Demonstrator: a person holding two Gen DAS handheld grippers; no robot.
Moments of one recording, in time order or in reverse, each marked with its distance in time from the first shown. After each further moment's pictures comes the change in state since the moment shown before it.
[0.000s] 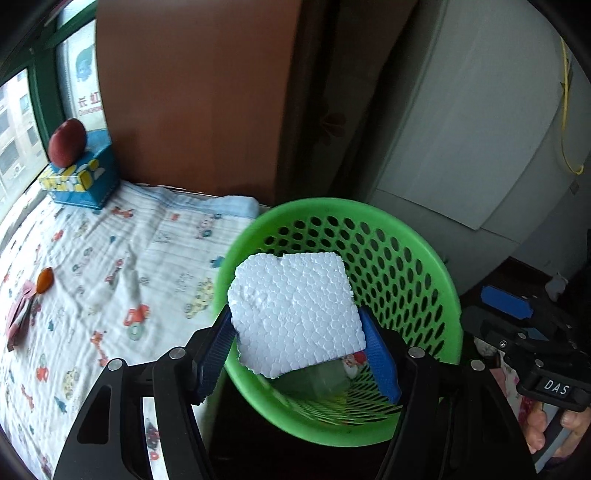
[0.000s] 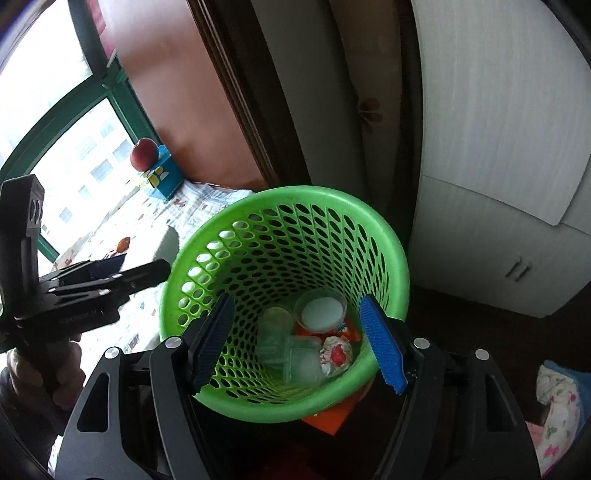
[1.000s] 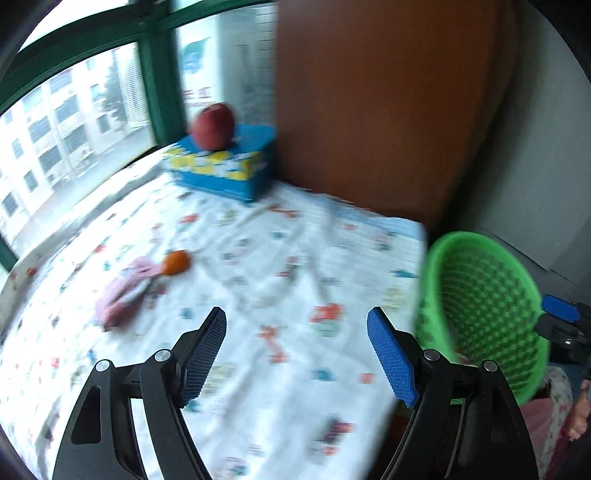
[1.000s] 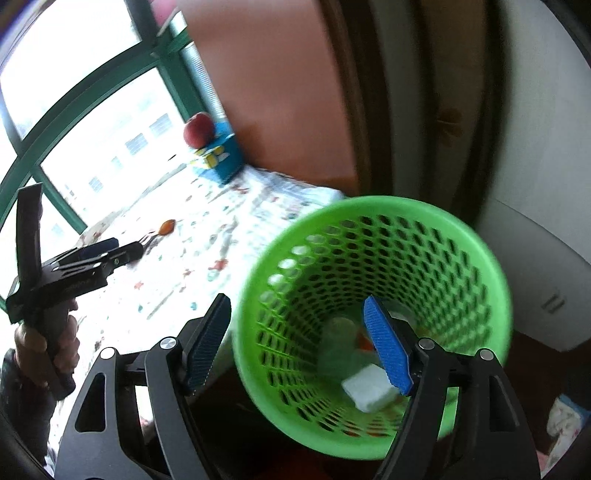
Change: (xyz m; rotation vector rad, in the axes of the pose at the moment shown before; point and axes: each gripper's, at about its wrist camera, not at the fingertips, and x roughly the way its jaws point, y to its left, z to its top) left arm -0.070 0.169 -0.026 -0.156 -0.089 0.289; right arm 0.035 0.103 0.020 -0.155 0.048 0.134
